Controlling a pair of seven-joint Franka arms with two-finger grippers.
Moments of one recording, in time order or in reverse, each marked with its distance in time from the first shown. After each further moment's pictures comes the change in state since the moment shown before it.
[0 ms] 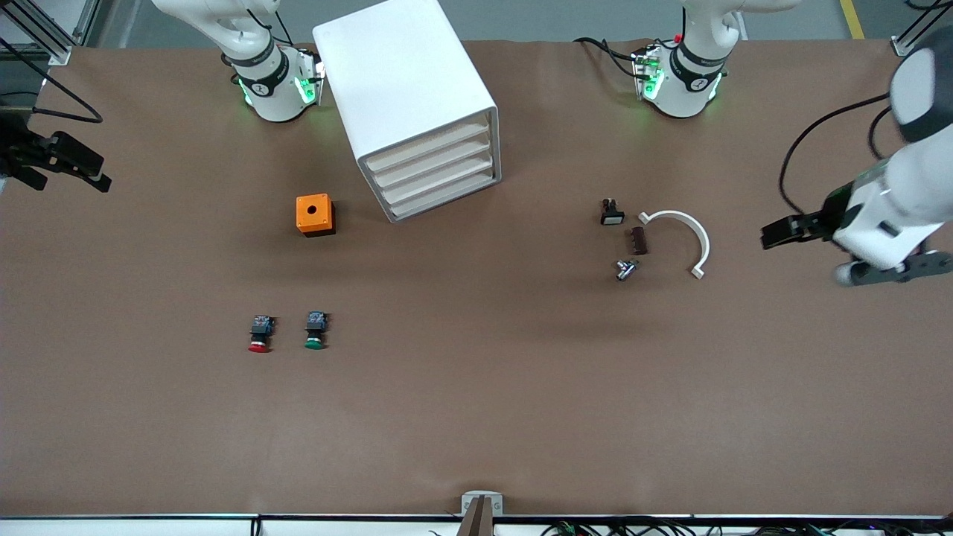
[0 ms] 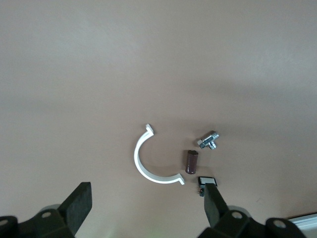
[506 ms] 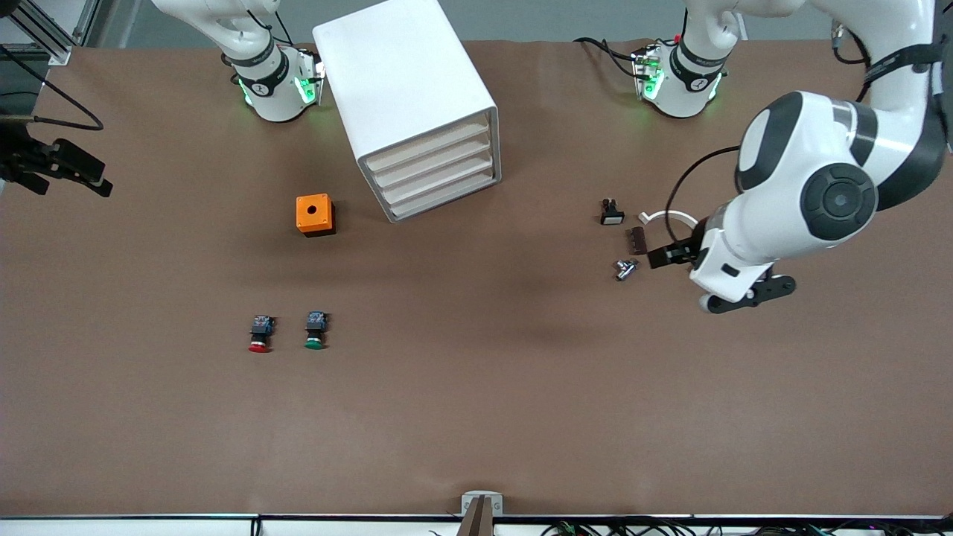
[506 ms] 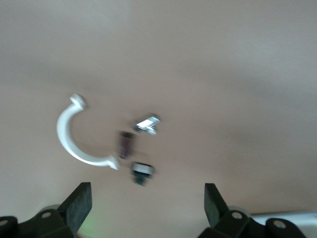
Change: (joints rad) left arm -0.192 0.152 -0.011 0.089 -0.140 0.009 -0.371; right arm 0.000 0.047 -0.004 0.002 0.000 -0.004 0.000
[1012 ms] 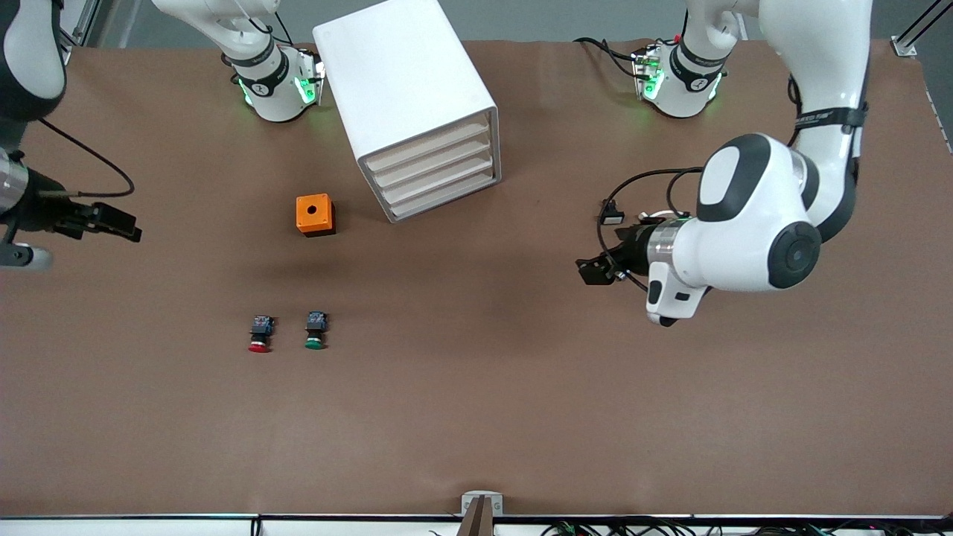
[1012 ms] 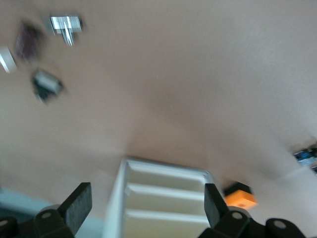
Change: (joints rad) left arm -0.037 0.145 -0.002 0.074 -0.404 -0.002 -0.444; right arm -0.002 0.189 -0.004 0.040 0.000 0.084 0.000
